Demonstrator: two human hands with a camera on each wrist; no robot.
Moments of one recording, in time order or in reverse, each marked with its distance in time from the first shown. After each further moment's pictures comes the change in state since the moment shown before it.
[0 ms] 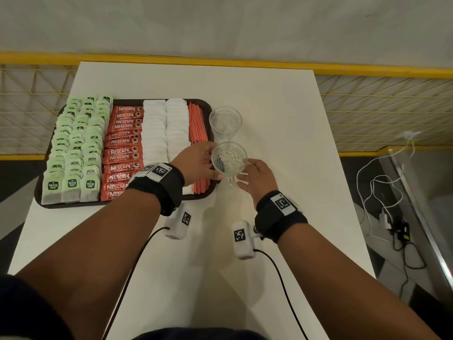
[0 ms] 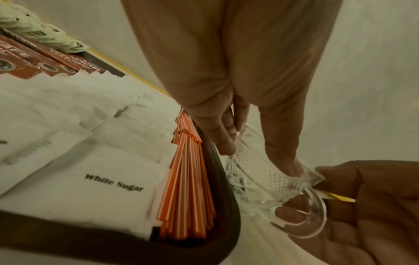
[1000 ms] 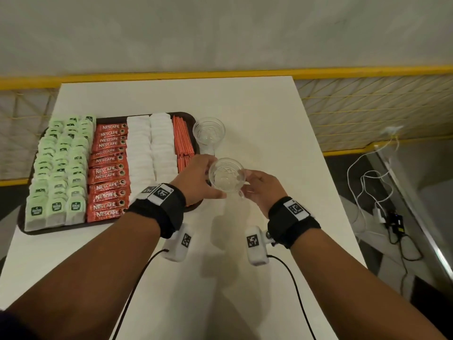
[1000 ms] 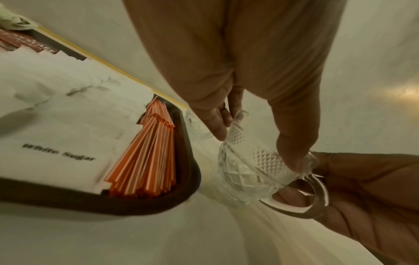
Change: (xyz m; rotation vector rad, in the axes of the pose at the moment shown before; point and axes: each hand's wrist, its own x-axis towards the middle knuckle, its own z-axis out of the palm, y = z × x) left_hand -0.004 0.021 0.026 0.184 0.021 0.055; right_hand -0.016 -0.022 -0.044 0.008 -0.110 -0.016
